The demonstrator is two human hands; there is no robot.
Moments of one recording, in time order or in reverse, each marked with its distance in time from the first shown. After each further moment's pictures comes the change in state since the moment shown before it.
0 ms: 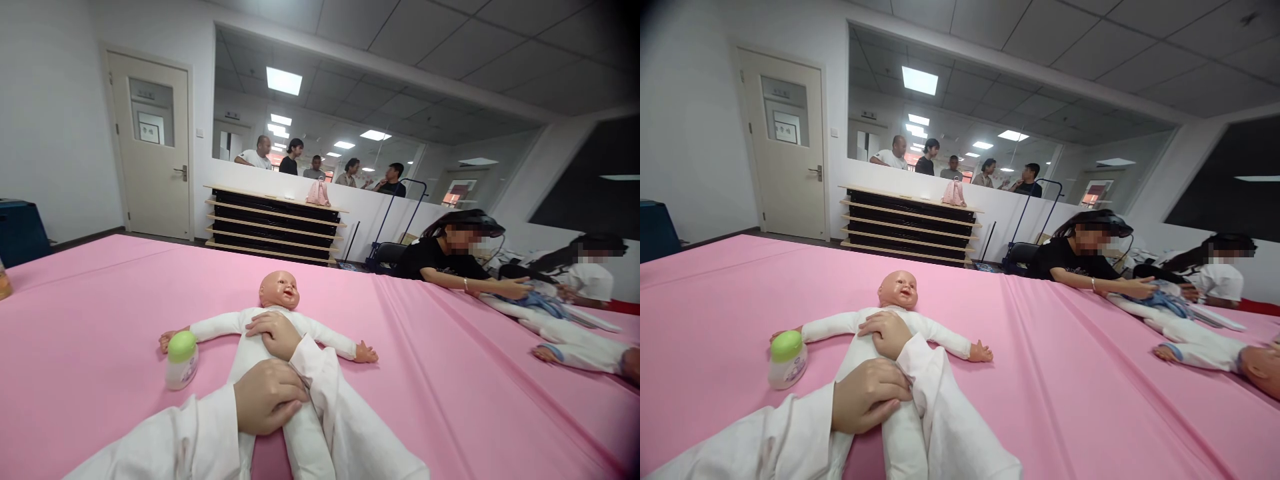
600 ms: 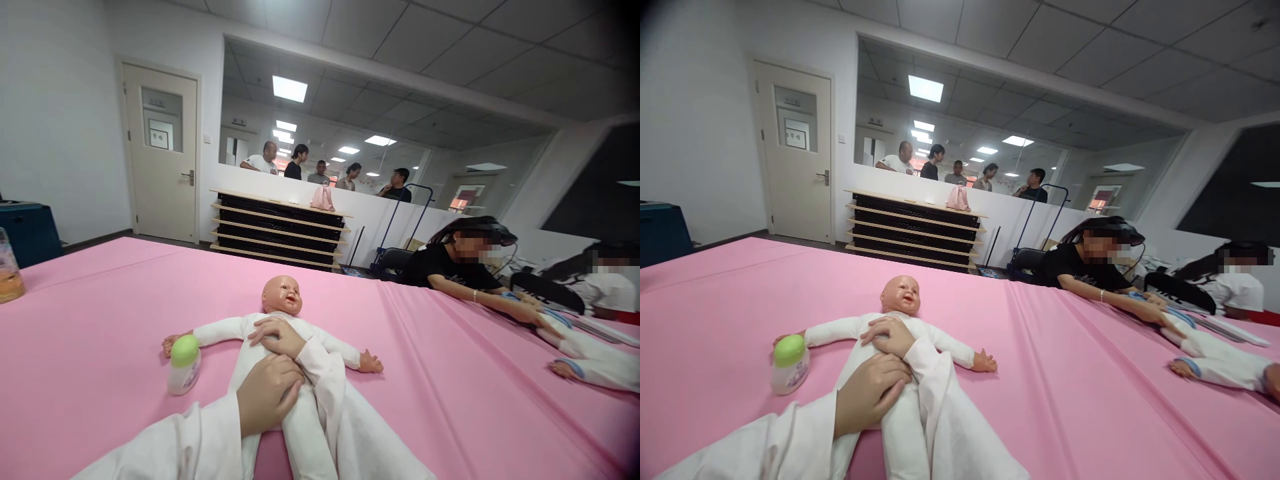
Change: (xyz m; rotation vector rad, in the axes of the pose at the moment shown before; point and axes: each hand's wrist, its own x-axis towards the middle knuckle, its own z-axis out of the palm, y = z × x) left_hand 0.006 0.000 0.005 0.134 0.139 -0.322; right_hand 0.006 0.002 -0.014 0.228 -0.113 0.082
